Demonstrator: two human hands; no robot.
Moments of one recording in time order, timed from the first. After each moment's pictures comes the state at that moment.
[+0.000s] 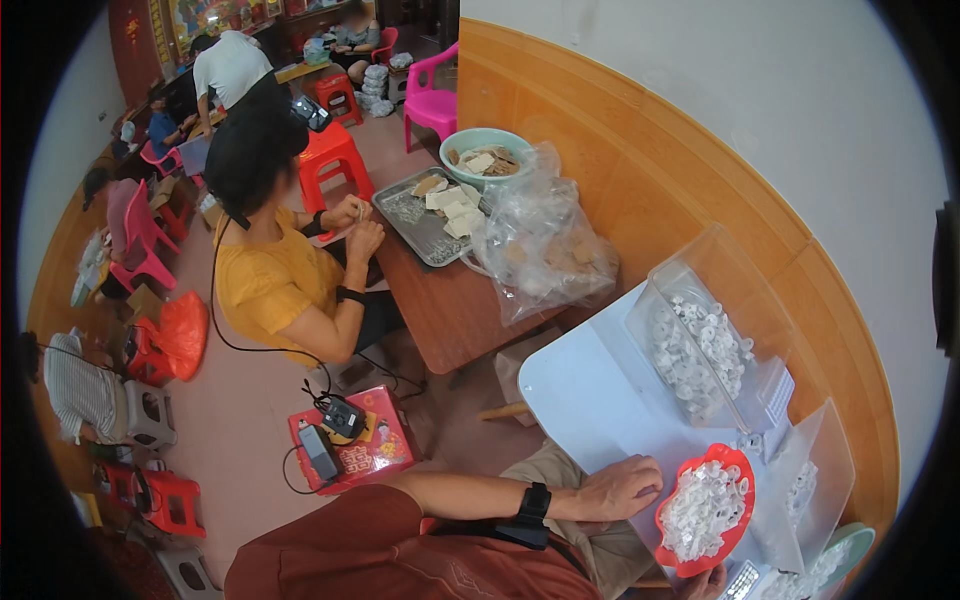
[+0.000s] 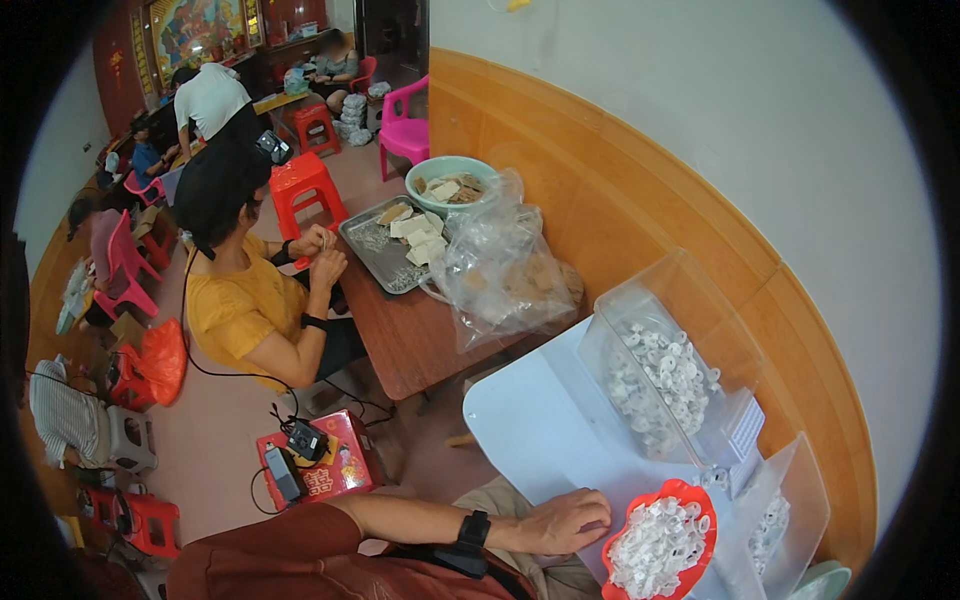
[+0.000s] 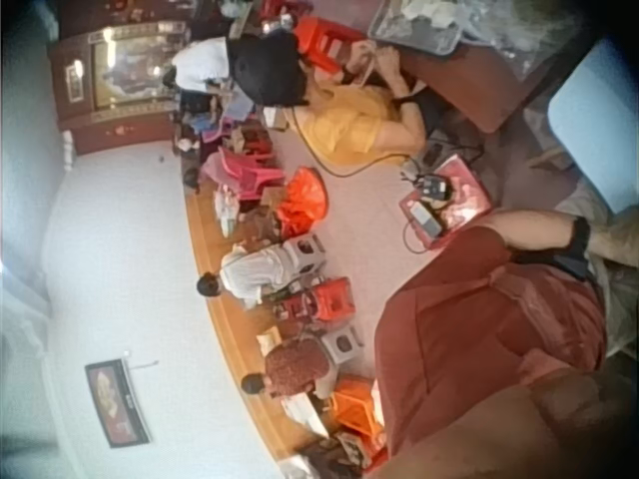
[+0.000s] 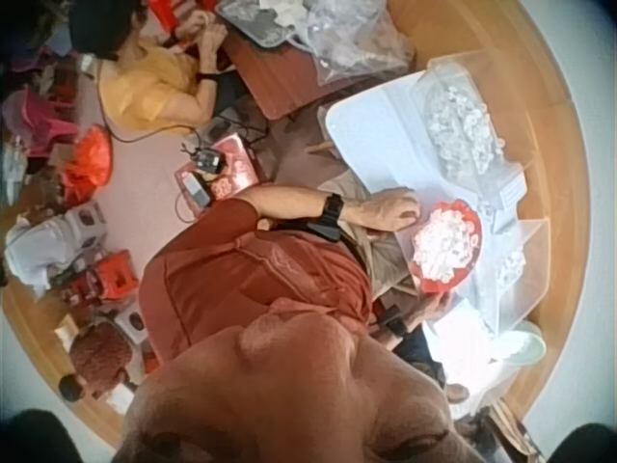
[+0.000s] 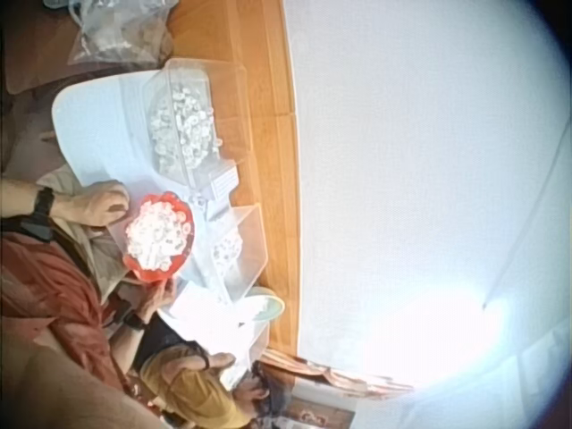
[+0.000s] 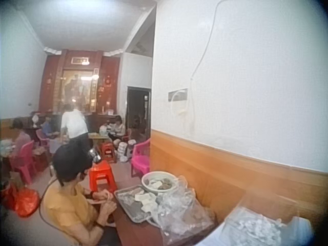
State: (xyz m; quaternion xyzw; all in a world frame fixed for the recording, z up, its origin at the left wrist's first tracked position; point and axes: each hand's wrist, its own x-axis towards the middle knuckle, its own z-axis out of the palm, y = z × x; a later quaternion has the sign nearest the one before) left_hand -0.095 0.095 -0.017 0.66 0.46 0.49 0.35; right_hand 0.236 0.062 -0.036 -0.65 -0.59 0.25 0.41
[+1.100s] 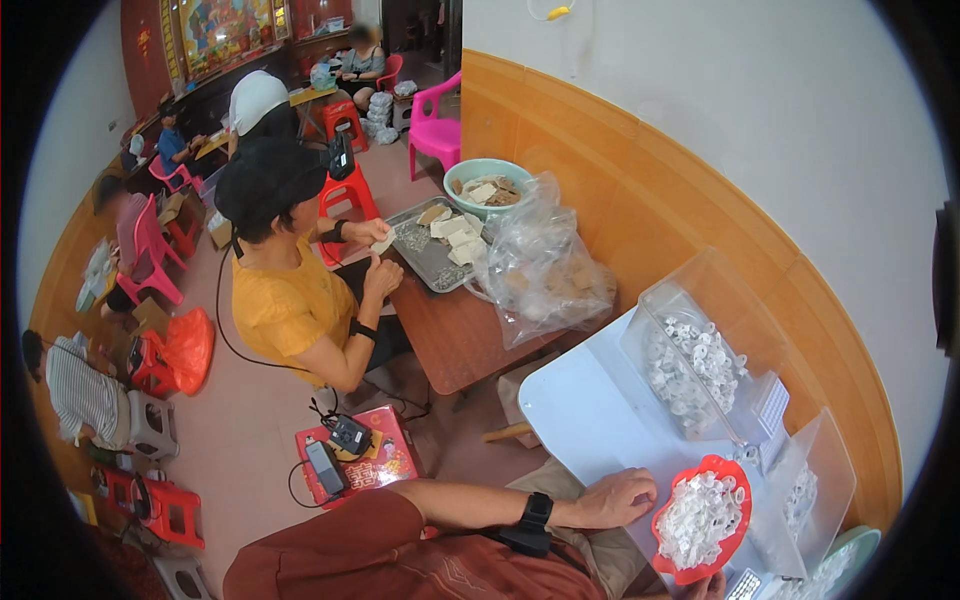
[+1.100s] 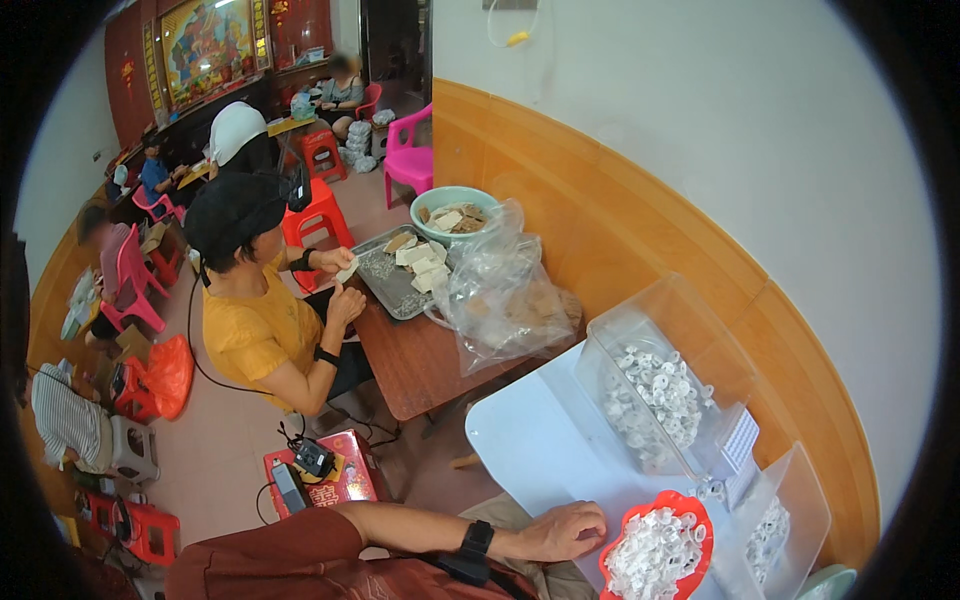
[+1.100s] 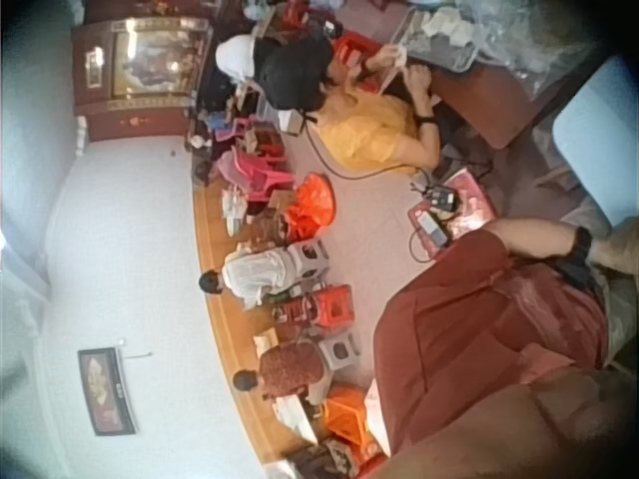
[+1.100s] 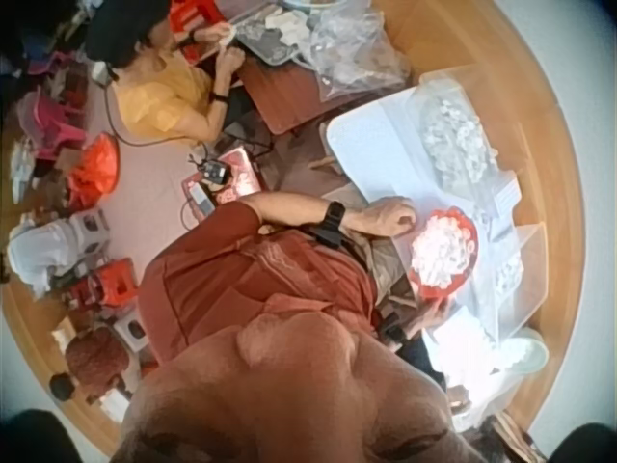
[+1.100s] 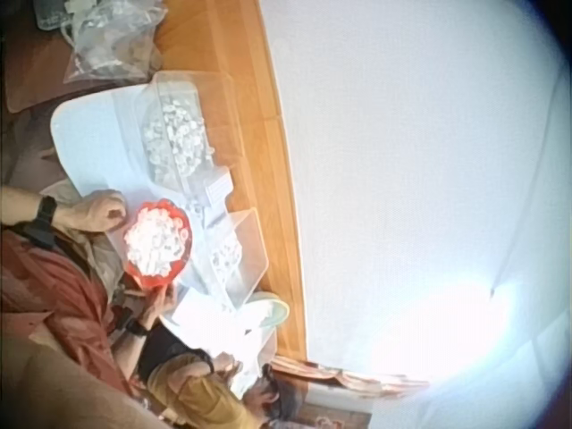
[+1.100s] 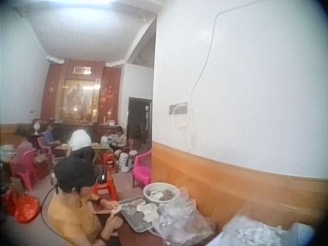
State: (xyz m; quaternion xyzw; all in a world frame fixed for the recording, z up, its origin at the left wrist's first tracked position) left_hand -0.095 0.093 -0.006 0.64 0.49 0.47 0.37; right_hand 0.218 0.070 -0.035 -0.64 -0.55 0.26 0.47
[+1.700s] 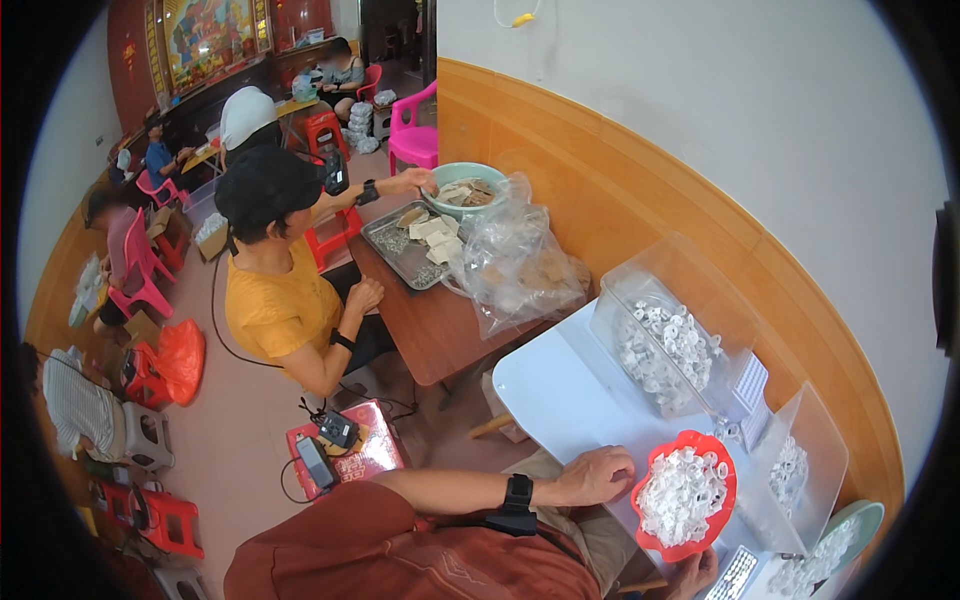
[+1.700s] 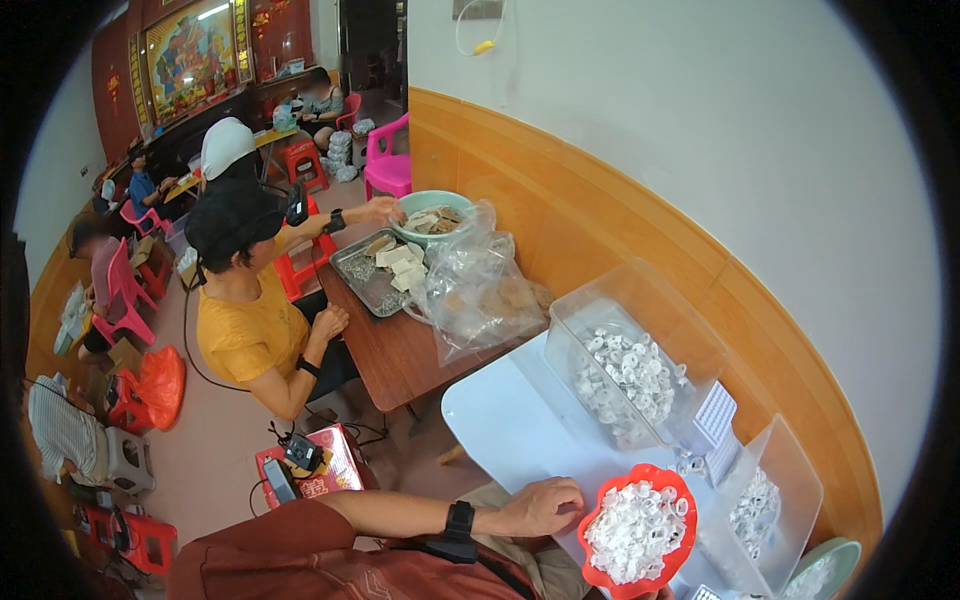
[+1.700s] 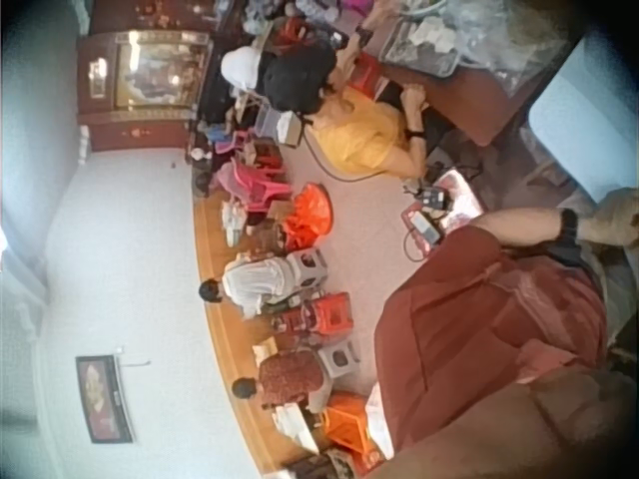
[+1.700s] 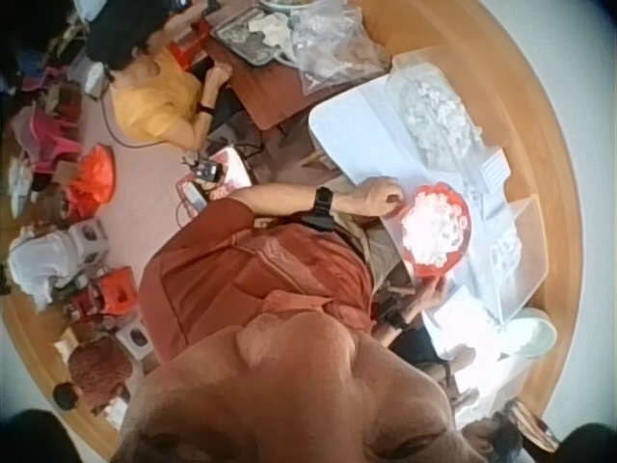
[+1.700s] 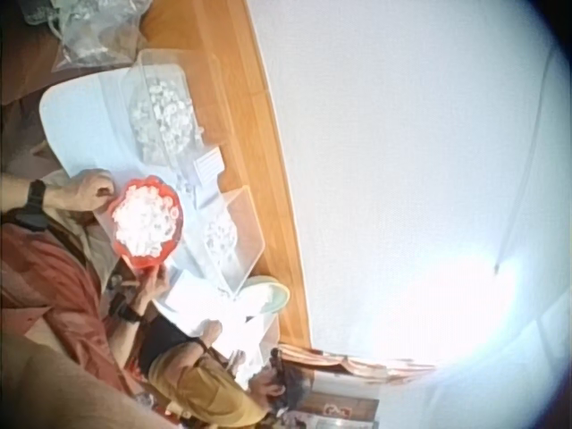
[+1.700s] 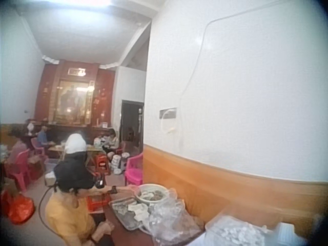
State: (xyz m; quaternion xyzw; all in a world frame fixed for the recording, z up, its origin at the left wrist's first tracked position) left_hand -0.089 0.093 -0.007 0.66 0.51 0.46 0.31; right_hand 0.260 0.064 -0.049 -0.58 -0.50 0.30 0.56
